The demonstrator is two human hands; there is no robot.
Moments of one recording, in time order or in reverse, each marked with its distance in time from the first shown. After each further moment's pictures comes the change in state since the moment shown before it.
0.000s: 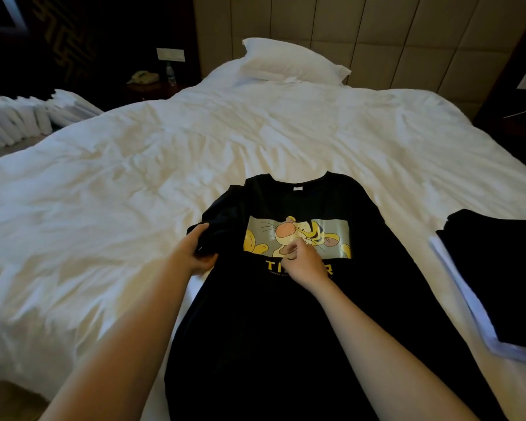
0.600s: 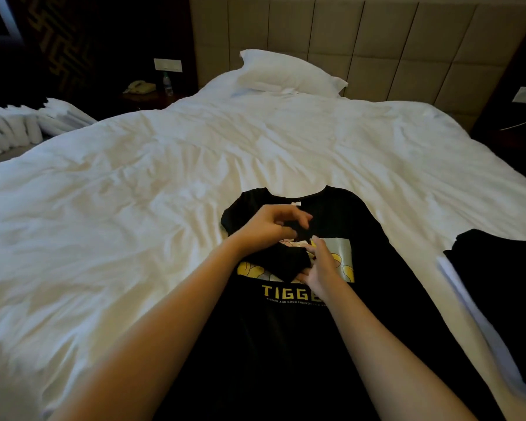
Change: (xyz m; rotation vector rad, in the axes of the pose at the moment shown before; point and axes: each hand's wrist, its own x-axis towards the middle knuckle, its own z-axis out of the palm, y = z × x) left_hand -0.035 -0.002 0.125 1.046 -0.721 0.850; right_hand 0.031 -0.008 -0.028 1.347 -0.013 0.347
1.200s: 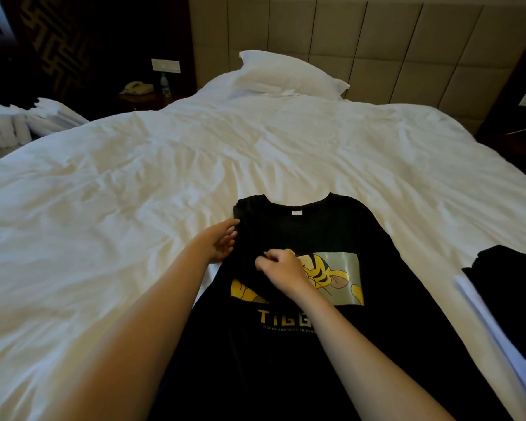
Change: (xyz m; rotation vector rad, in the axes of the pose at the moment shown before) left_hand 0.039 -0.096 -0.060 -0.768 0.504 -0.812; right_hand 0.024 0.005 0.037 -1.044 -0.265 -0.368
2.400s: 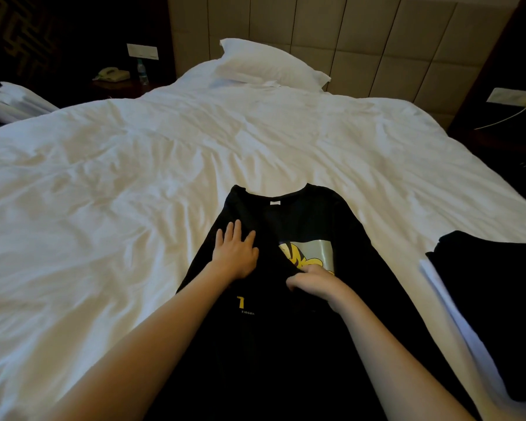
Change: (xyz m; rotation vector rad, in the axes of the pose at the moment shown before) left_hand -0.017 -0.062 0.055 1.746 0.134 0.557; right_hand -0.034 0.033 -0.067 -0.152 -0.131 0.526
